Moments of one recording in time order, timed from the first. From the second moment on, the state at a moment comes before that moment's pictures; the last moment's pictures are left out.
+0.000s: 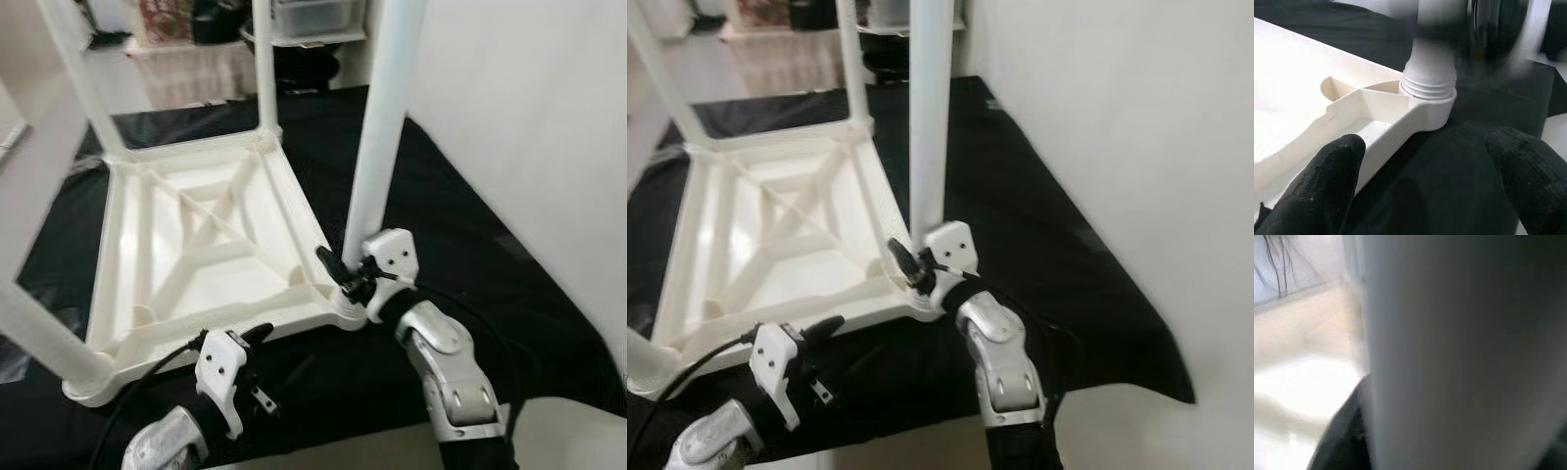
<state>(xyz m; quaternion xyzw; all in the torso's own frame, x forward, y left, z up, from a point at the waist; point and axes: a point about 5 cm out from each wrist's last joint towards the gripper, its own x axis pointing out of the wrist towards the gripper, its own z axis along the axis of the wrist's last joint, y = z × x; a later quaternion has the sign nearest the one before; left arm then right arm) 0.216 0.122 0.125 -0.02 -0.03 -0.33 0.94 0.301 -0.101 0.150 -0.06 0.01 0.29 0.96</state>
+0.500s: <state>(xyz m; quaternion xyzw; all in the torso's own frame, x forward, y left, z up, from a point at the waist) 0.220 0.117 0.124 -0.02 -0.03 -0.32 0.95 0.326 -0.118 0.185 -0.11 0.01 0.57 0.81</state>
